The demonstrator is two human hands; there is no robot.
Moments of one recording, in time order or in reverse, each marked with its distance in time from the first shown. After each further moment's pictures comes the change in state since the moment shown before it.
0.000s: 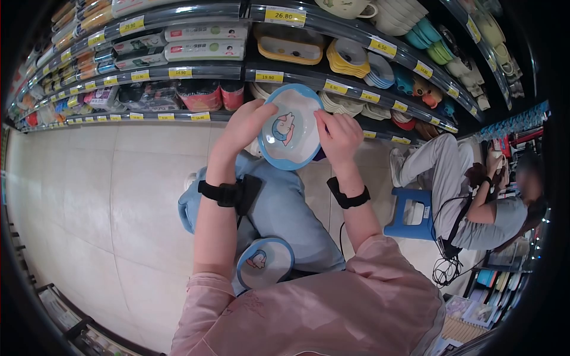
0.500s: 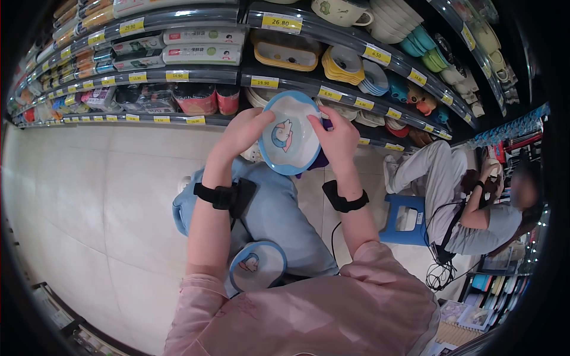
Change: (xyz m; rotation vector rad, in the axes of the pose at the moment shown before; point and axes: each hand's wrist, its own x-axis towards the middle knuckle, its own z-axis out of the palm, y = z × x) left_hand 0.000 0.003 0.005 0.098 -0.032 -0.014; right_hand 0.010 0.004 -0.006 0.099 -0.284 0.490
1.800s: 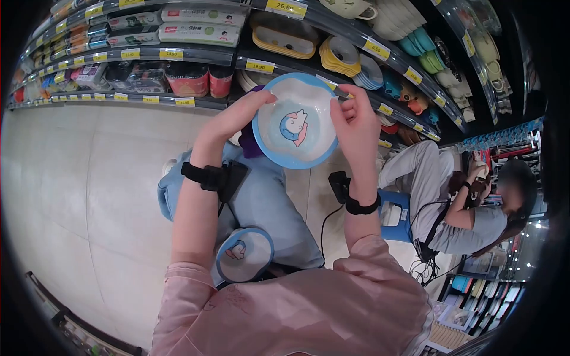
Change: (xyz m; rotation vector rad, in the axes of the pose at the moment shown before) left_hand -0.017 0.014 -0.004 -0.306 -0.229 -0.086; right_hand 0.009 -0.039 -0.060 0.140 -0.136 0.108
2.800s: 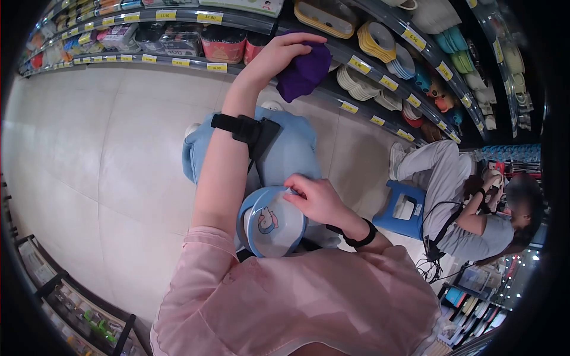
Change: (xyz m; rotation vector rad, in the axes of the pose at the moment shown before) left_hand 0.014 -0.010 -0.020 -0.089 0.097 0.439; right_hand -0.160 -0.007 0.030 0.200 -0.918 -0.076
